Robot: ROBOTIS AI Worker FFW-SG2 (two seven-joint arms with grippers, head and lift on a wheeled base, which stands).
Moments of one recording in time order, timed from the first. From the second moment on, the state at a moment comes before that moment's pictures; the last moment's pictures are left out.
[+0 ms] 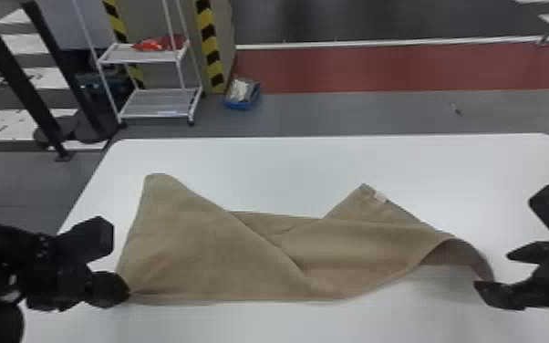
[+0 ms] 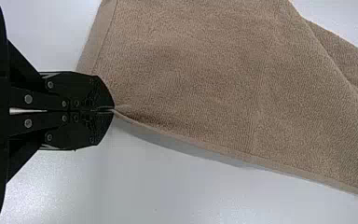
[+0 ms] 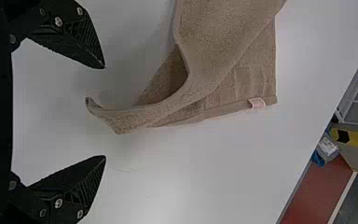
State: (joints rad) left arm 0.23 0.39 0.26 -1.93 -0.89 0.28 -1.56; right arm 0.16 -0.31 -0.01 -2.14 0.75 1.06 1.18
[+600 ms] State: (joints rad) left arm 0.29 0.38 0.30 -1.97 -0.88 0.27 -1.56; right arm 0.12 -0.29 0.03 -2.08 0.78 1.06 1.15
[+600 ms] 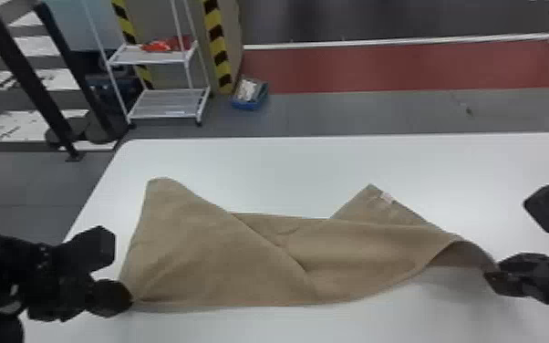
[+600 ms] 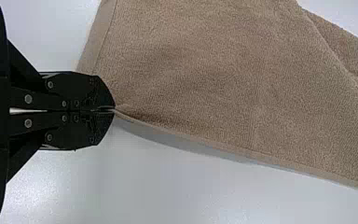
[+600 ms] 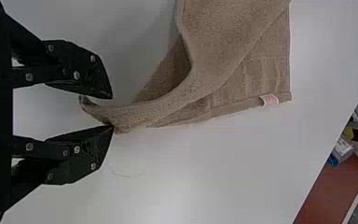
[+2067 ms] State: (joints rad) left arm -0.36 0.25 0.22 -1.90 -0.68 0.58 -1.23; right arm -0.42 -0.41 -0.17 -1.85 0.60 1.01 1.01
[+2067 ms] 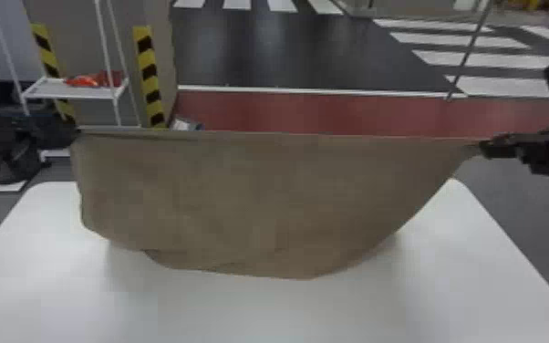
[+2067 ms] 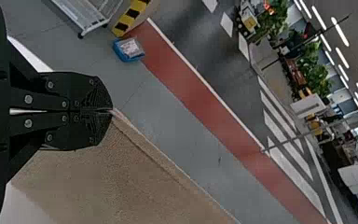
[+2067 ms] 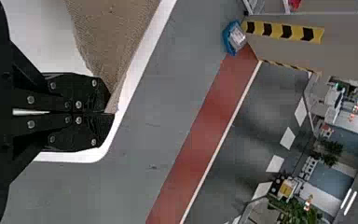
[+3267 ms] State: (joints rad) left arm 0.31 0.19 0.44 -2.16 -0.52 0.19 -1.11; right arm 0.36 -0.35 -0.64 -2.19 0.37 0.46 1.14
